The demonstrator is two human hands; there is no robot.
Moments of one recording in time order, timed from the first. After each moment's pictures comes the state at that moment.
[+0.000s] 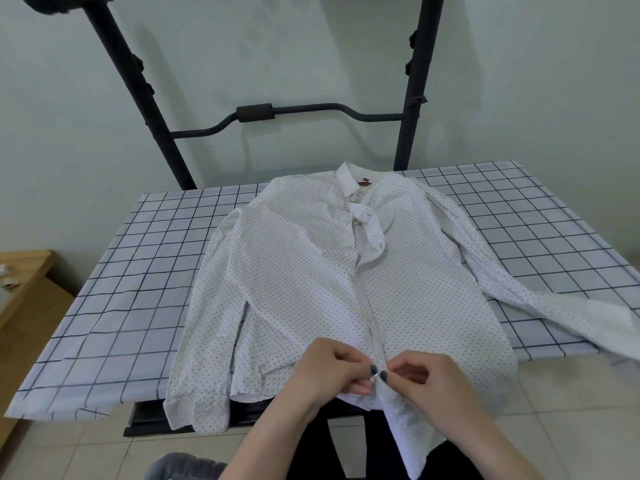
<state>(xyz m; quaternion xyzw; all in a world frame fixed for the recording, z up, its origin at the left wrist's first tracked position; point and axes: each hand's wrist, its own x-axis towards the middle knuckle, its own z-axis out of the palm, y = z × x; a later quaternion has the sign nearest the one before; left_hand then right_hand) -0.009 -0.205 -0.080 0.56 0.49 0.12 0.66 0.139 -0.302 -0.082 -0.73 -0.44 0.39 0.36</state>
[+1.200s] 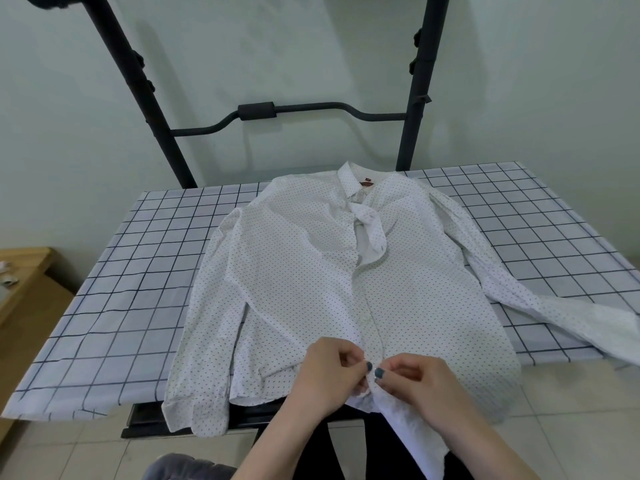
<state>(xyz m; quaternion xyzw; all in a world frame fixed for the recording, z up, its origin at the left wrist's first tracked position) -0.007 -0.206 -0.083 0.67 0.50 0.14 0.53 0.133 -0.291 -0.088 -0.69 -0.36 0.48 0.39</state>
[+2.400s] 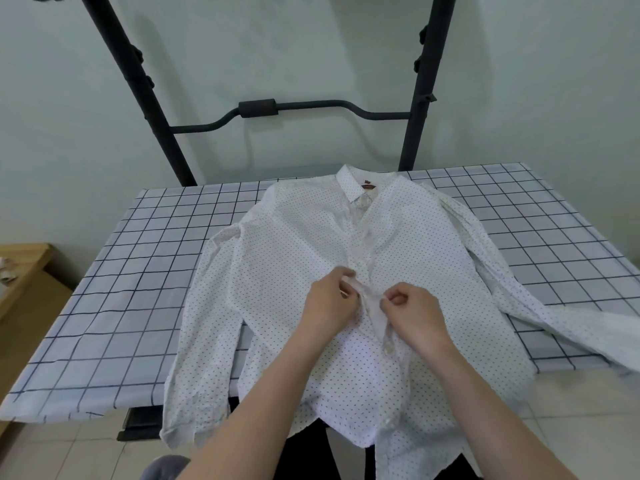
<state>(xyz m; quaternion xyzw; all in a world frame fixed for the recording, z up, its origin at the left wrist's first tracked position) 0.035 -0.128 -0.079 0.73 0.51 0.19 0.40 0.165 -0.196 -0.091 -0.81 -0.41 0.27 0.32</state>
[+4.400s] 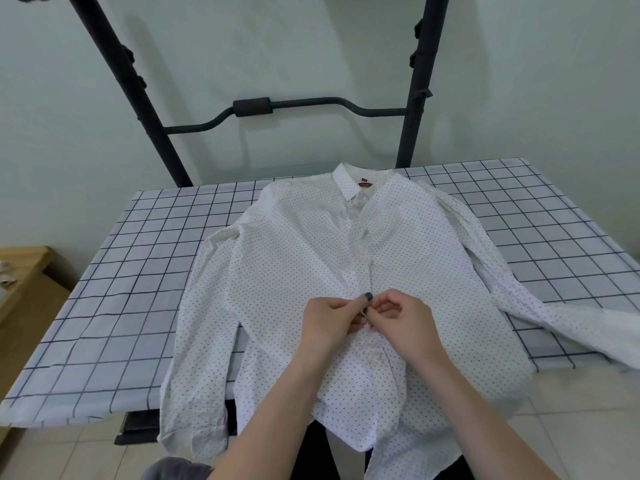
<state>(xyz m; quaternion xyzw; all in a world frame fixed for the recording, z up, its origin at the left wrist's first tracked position) 0.035 -0.153 -0.092 0.50 0.54 0.28 0.62 0.157 -0.209 -0.105 -0.74 -0.41 0.31 0.44</state>
